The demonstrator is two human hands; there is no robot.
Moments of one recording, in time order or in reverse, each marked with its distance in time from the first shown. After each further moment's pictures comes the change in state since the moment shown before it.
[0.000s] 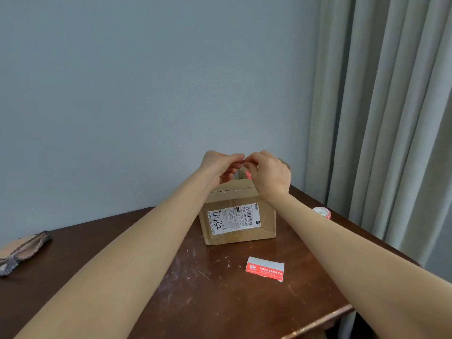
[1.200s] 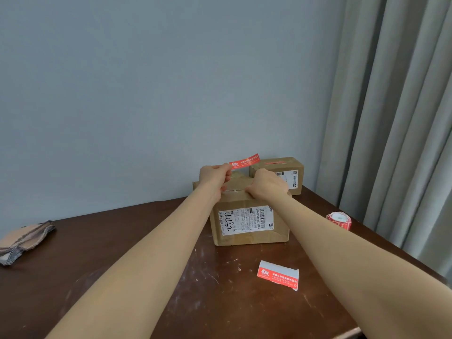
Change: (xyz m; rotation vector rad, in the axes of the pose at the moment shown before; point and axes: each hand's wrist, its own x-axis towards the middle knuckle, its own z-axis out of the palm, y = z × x) left_hand 0.038 -0.052 -0.024 -0.225 0.195 -0.078; right_hand 0.018 -0.009 0.058 -0.216 -0.541 0.297
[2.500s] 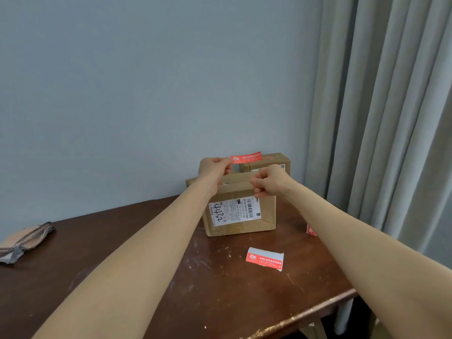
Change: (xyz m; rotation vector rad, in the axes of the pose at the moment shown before) left_hand -0.034 0.007 0.012 0.217 -0.073 0.132; right_hand -0.036 0.055 -0.036 0.737 -0.213 -0.131
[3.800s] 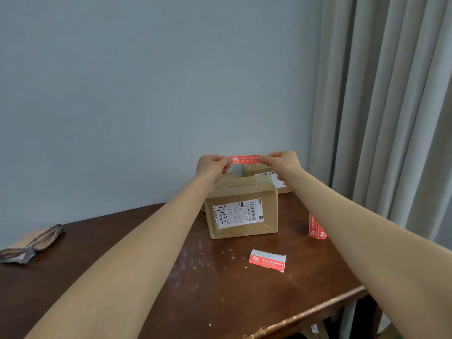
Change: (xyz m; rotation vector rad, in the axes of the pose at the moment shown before) left_hand -0.007 0.015 -0.017 0.065 -0.001 0.102; right_hand 0.000 -0.031 -0.019 0.128 0.338 -0.003
